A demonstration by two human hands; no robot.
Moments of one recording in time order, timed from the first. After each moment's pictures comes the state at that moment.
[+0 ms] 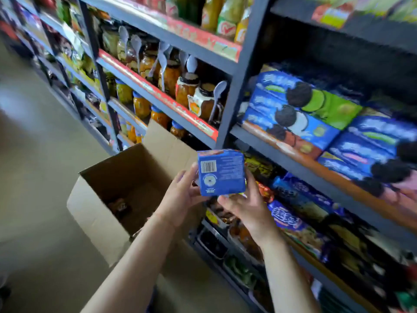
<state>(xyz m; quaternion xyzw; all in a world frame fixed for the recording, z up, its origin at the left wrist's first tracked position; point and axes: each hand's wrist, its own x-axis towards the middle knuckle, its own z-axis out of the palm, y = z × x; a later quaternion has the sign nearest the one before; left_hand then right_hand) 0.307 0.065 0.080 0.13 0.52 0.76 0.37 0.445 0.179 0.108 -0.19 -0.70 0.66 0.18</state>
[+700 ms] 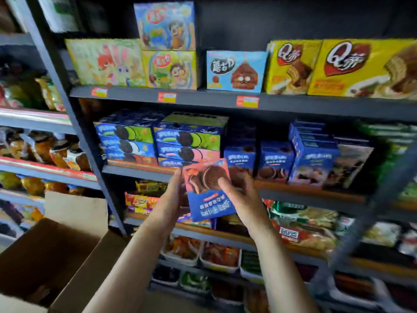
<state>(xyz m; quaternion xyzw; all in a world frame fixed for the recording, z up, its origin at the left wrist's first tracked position) 0.591 0.169 0.225 0.36 0.58 0.57 0.46 0.755 0.240 0.218 -0.31 -0.62 0.56 0.46</state>
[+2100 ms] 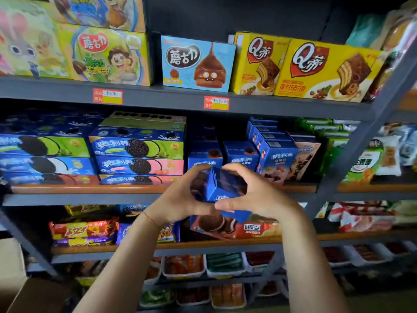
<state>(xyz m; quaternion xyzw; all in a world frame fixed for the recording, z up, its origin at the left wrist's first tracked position) 0.595 0.269 0.232 0.66 0.40 0.44 0.46 0.809 0.278 0.286 -0.49 -0.78 0.34 0.22</state>
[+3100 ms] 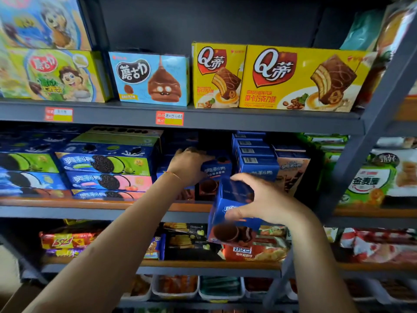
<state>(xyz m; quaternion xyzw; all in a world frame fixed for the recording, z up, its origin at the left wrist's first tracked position) 0.672 0.411 0.277 0.75 0.65 0.08 -0.06 0.905 0.346 0.296 -0.49 -0.81 0.28 0.14</state>
